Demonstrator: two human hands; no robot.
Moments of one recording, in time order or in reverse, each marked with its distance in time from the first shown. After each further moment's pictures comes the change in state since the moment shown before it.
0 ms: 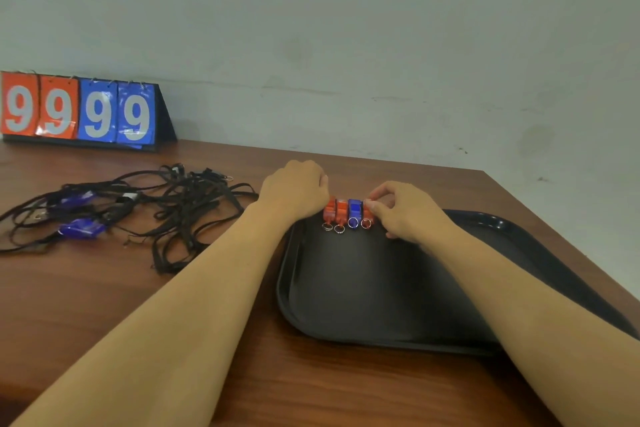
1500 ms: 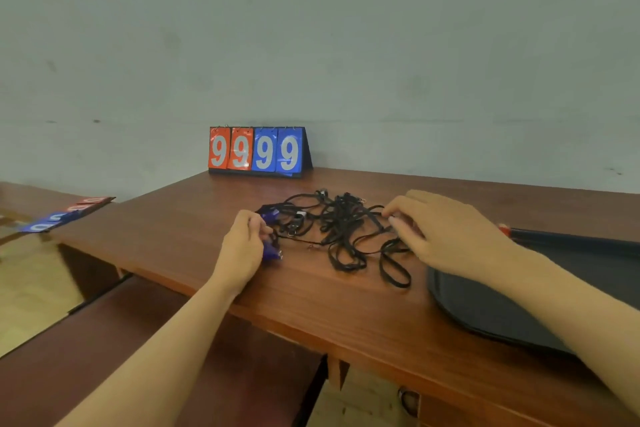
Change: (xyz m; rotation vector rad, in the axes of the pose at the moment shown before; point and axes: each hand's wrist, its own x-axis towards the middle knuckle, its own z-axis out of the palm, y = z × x) left_hand -0.188 -0.207 -0.116 -0.499 0.381 -0.545; right_hand -0.080 -0.128 0.035 -0.389 0.063 -0.822
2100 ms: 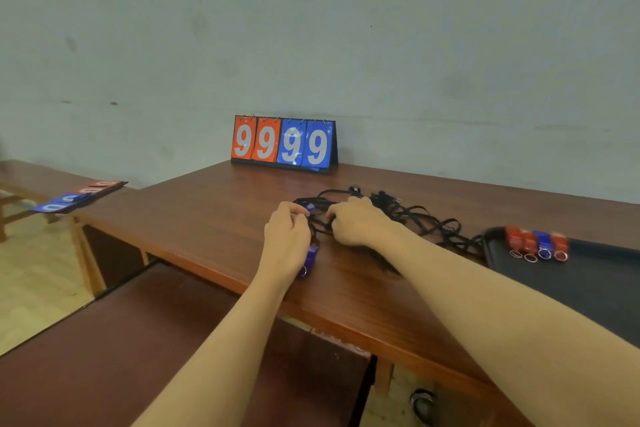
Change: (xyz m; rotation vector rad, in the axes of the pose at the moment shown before) left_hand 0.003 -0.005 -0.003 -0.149 -0.002 -0.028; right_hand 0.159 -0.105 0.122 0.039 -0.369 0.208
